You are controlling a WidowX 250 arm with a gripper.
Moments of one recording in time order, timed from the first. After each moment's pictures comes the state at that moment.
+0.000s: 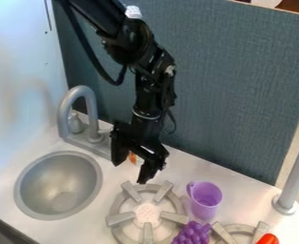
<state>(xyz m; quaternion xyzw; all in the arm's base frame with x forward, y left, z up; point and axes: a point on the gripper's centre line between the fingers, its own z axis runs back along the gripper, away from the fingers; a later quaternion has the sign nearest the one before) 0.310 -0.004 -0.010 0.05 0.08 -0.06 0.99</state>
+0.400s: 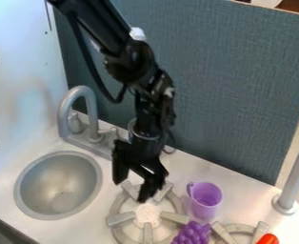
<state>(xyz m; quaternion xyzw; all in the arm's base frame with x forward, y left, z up) 0.295 -0.021 -0.033 0.03 0.09 -0.09 0.99</state>
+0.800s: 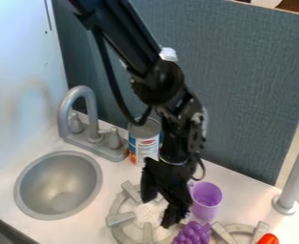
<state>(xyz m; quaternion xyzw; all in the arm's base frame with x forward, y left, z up) 0.289 -0.072 -0.042 0.01 0.05 -0.22 0.97</state>
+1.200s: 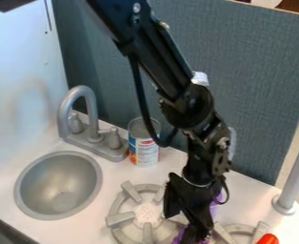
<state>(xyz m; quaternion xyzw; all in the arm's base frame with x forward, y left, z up) 0.291 -0.107 -0.060 0.02 0.05 -0.29 0.96</state>
